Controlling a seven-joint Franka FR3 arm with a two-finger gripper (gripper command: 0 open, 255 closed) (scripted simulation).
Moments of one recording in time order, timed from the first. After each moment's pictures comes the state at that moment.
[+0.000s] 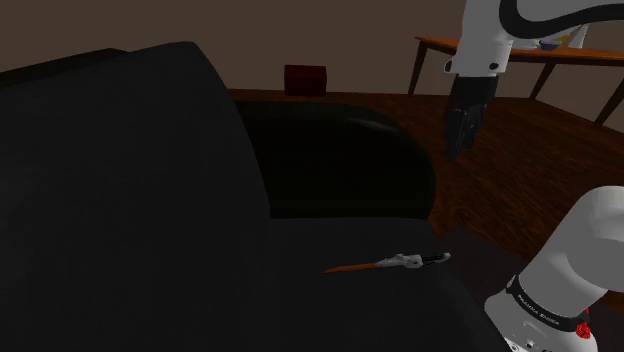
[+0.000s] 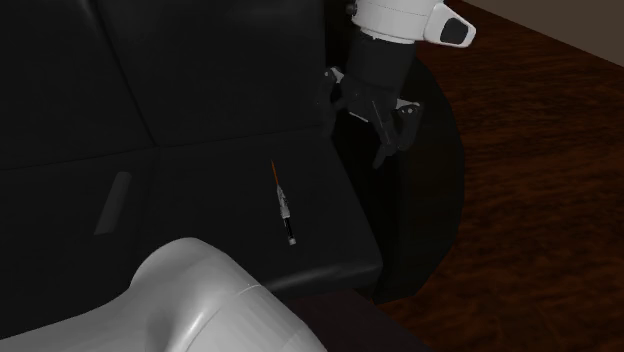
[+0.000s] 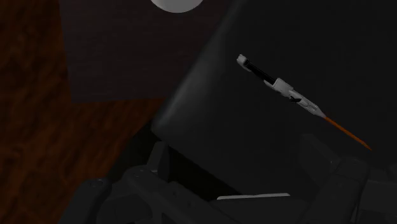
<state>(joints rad) 0.00 -0.74 0.03 -2.43 0.09 1.50 0.03</state>
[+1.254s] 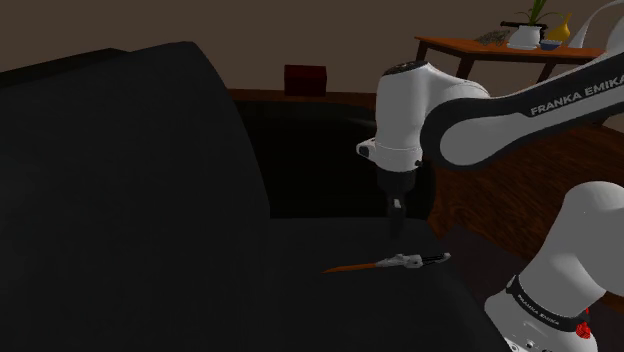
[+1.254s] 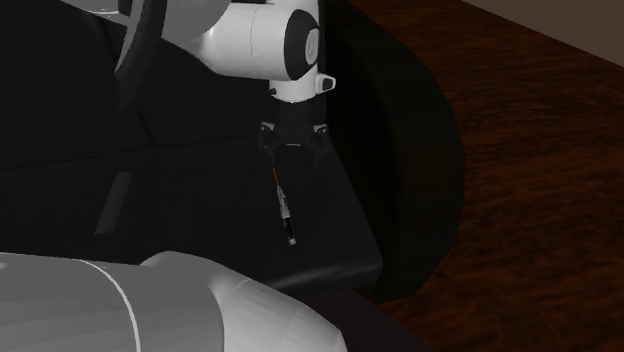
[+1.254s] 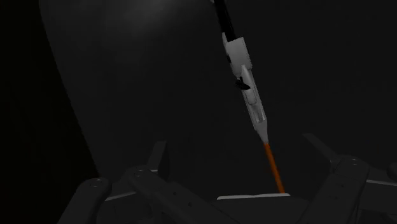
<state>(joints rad) 0.26 -0.40 0.27 -2.56 0.11 2.00 -0.20</state>
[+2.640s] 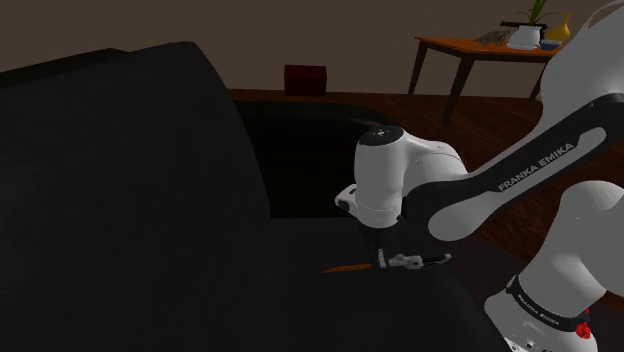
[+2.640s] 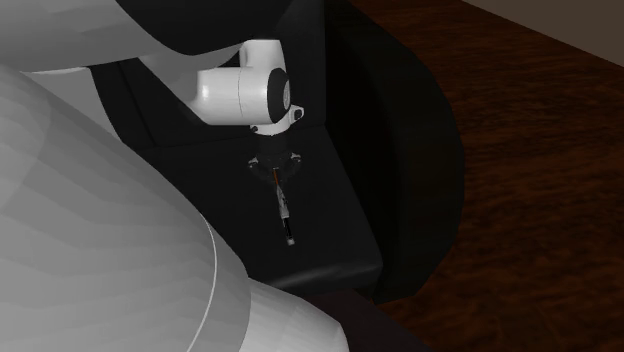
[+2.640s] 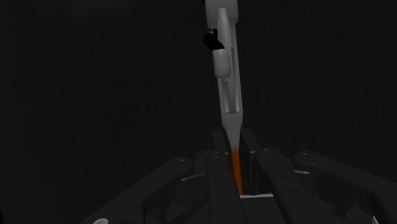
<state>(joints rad) 0.32 -0.17 0.37 -2.61 0.05 2.29 -0.21</state>
